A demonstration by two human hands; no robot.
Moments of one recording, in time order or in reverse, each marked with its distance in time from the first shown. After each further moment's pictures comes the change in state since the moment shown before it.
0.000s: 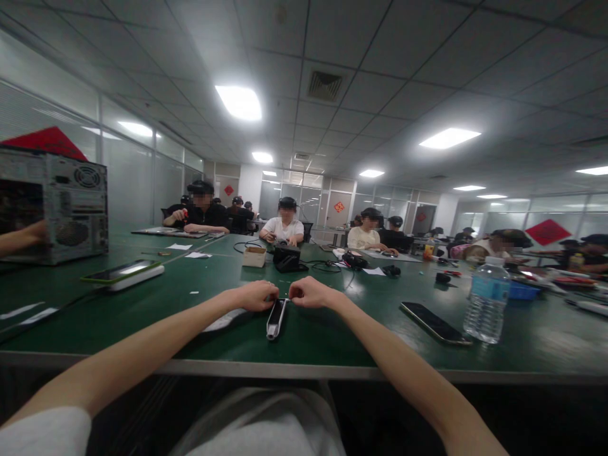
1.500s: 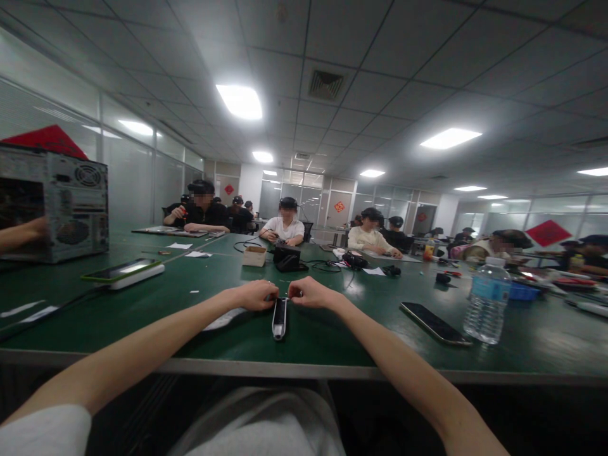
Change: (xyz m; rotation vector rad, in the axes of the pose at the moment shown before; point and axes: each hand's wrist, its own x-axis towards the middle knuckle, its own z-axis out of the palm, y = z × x) left_hand -0.002 0.002 -0.004 -0.014 -0.004 0.014; right_hand 0.003 0.007 0.007 -0.011 0.036 -0.032
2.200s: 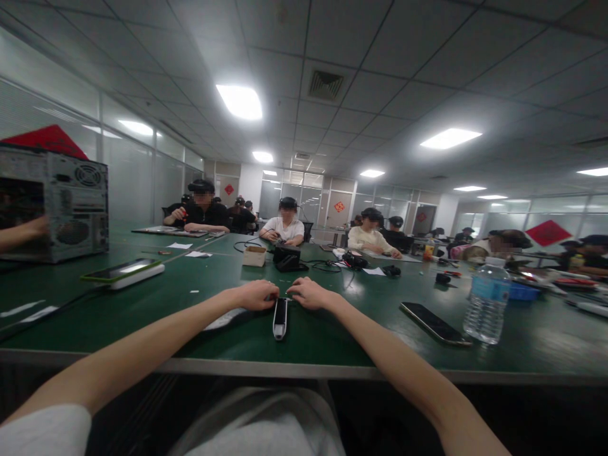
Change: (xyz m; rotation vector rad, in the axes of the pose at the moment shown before) left_hand 0.001 -0.001 0.002 -0.002 0.006 0.004; right_hand 0.006 0.027 0.021 -0.268 -0.047 0.083
